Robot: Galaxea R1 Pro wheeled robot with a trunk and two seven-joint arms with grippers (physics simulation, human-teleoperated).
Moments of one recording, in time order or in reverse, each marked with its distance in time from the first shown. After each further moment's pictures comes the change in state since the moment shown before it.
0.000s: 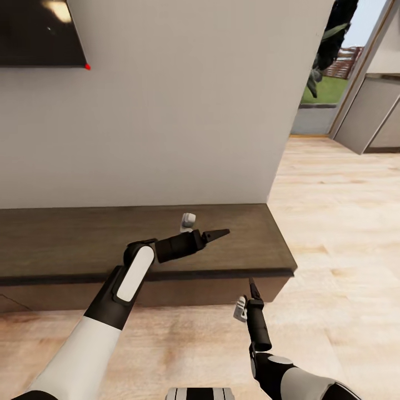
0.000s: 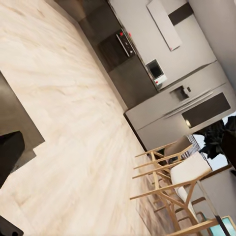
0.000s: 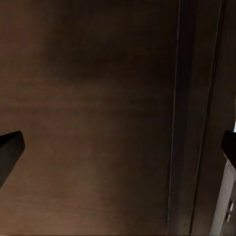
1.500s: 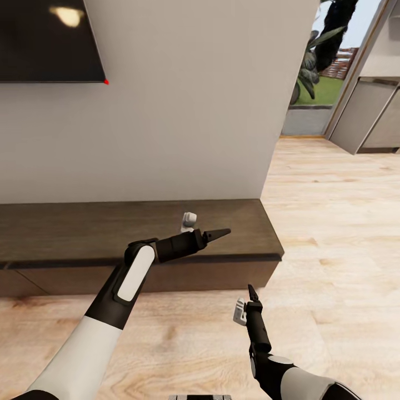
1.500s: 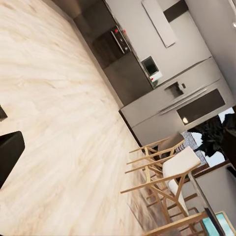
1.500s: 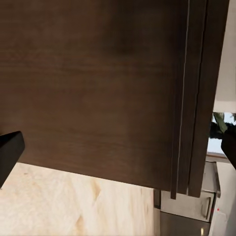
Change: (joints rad) left arm -0.002 -0.005 -0.003 -0.002 -0.002 0.000 0.002; right arm 0.000 0.000 -0.001 0.000 -0.017 0.009 0.158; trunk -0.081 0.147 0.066
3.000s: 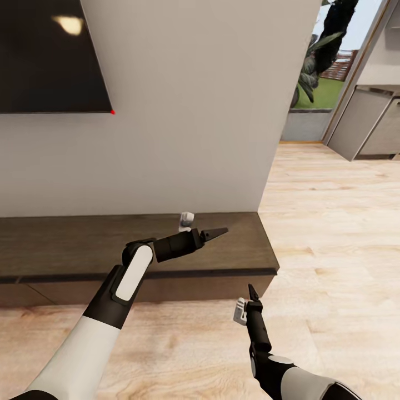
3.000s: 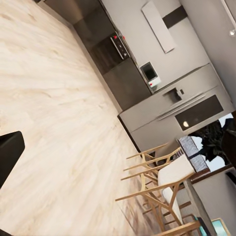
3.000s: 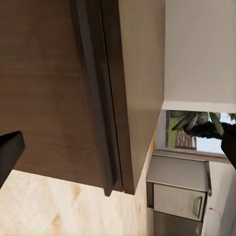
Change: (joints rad) left arm 0.000 0.008 0.012 0.000 0.000 0.000 0.002; right arm -0.001 -0.001 0.000 -0.001 -0.001 0.000 -0.004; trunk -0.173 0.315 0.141
